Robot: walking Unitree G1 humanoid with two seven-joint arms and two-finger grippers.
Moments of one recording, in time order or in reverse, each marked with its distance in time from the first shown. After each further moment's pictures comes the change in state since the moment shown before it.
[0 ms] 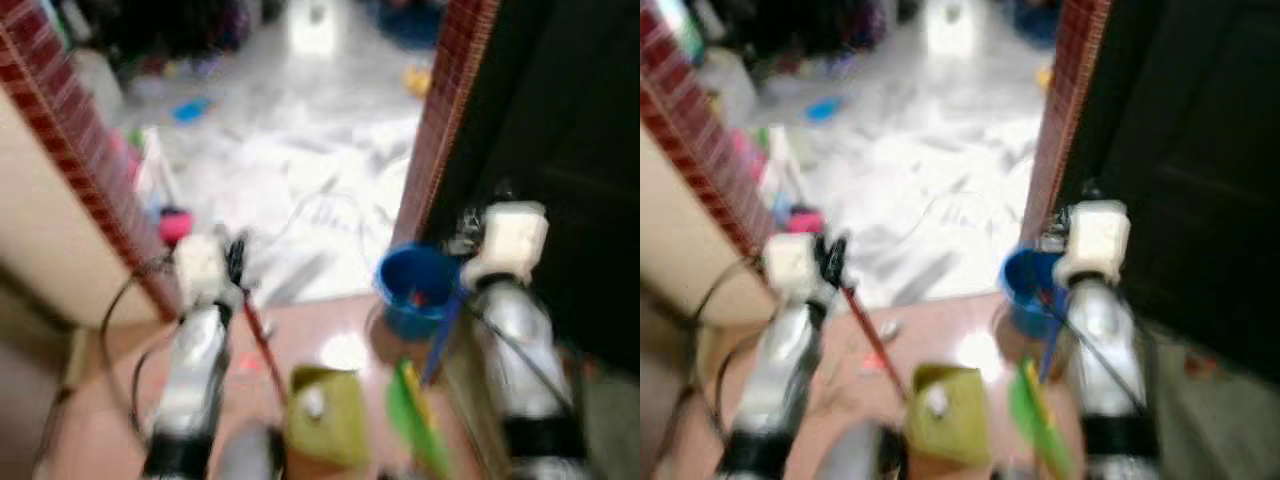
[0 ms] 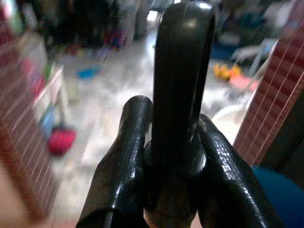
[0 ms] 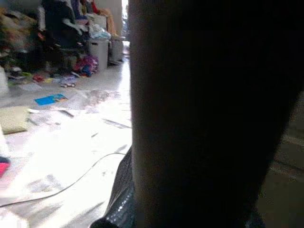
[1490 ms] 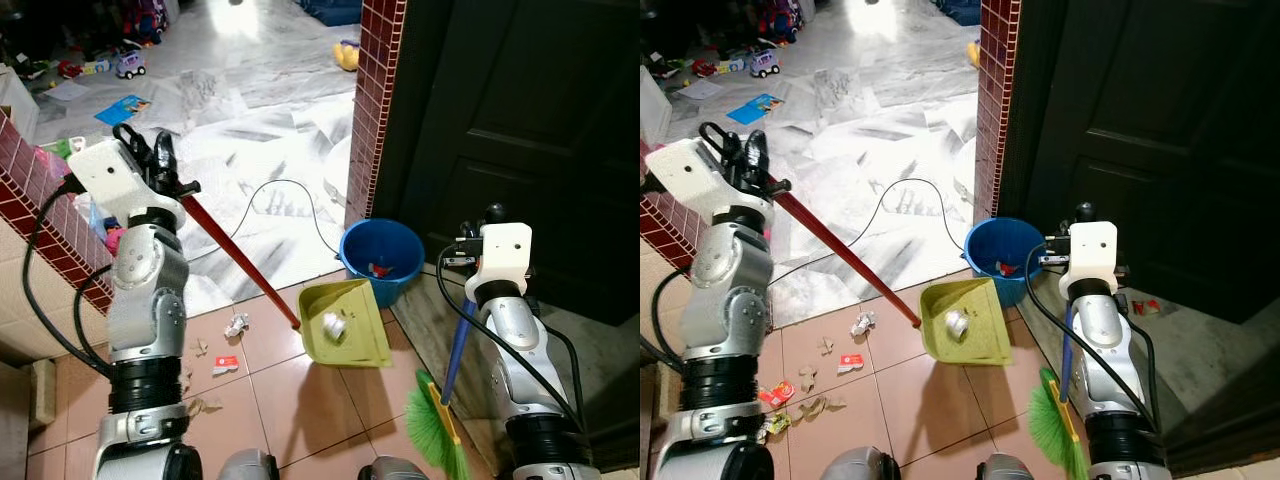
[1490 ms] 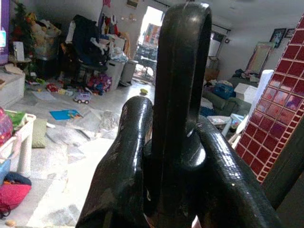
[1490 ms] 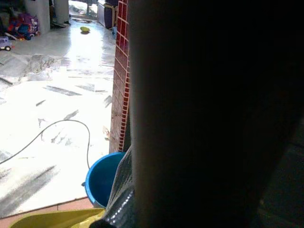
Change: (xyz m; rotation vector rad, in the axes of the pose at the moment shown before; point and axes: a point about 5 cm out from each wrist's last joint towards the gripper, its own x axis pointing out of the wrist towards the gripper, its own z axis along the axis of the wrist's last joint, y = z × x) left arm 0.036 0.037 0.134 -0.188 -0.367 0.163; right arm 0.001 -0.011 -0.016 -0.085 0.054 -0.022
